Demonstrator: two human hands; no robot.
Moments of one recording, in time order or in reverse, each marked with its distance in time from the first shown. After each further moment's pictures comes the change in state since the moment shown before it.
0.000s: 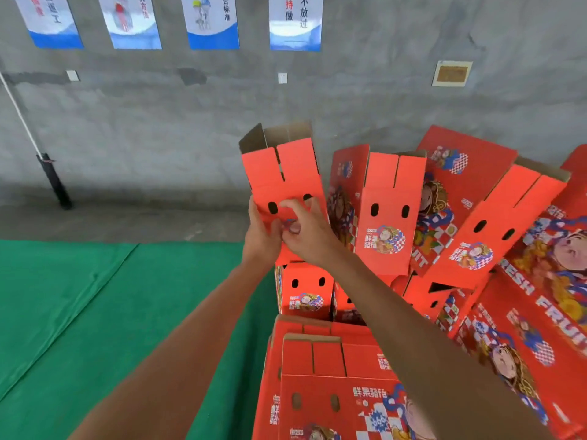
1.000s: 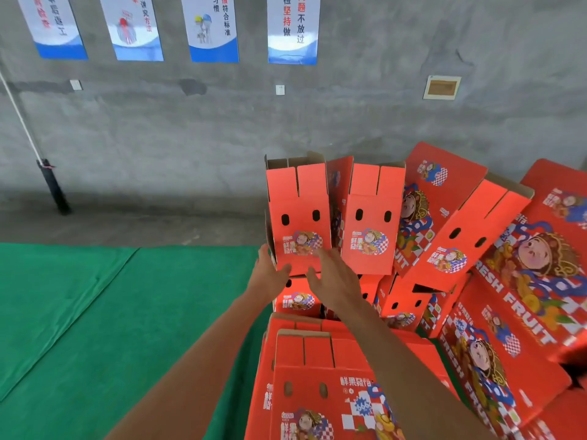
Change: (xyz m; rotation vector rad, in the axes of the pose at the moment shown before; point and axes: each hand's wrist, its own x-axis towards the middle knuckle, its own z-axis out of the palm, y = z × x) left_hand -0.067 -0.012 0.005 0.141 -0.258 -0.216; right_hand -0.094 0.026 -0.012 -0.334 -0.060 0.232
